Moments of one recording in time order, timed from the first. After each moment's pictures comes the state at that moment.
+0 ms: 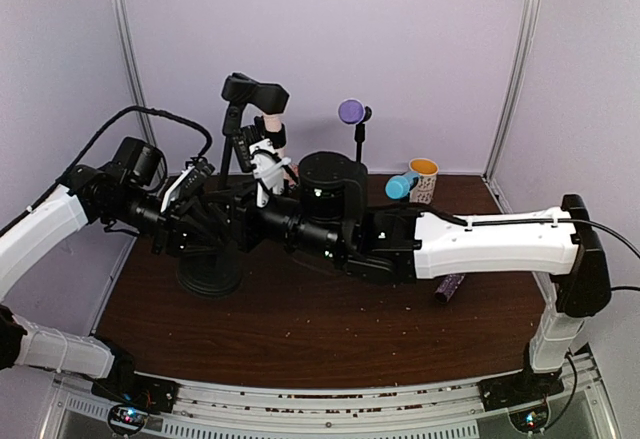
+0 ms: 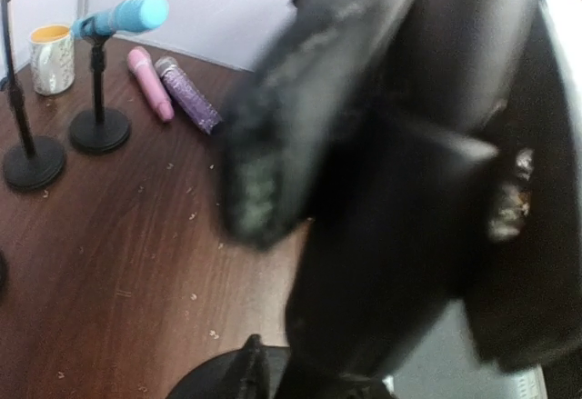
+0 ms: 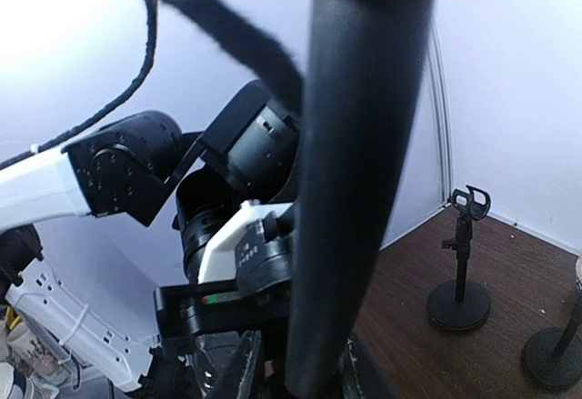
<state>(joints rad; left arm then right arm) -0.42 1.16 1.13 -0.90 1.11 0.47 1.28 1.83 1.60 0.28 0.16 0.25</state>
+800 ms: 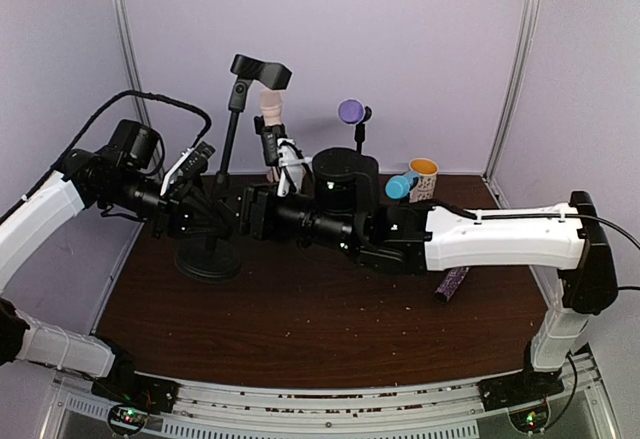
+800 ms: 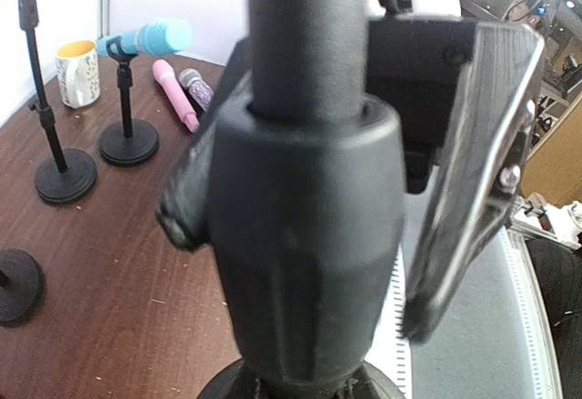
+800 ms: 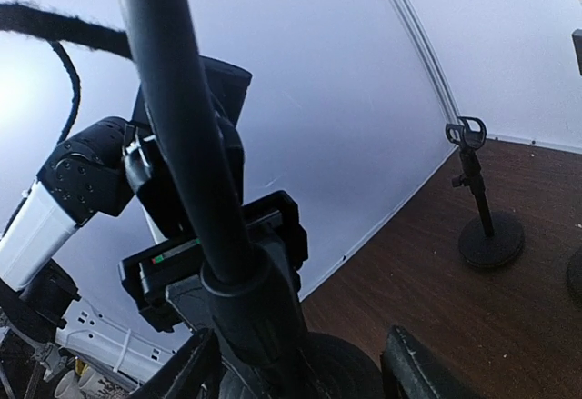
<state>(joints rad) -0.41 1.20 1.25 -0.94 1.05 0.48 1.24 1.79 1.53 0.25 0.10 0.56</state>
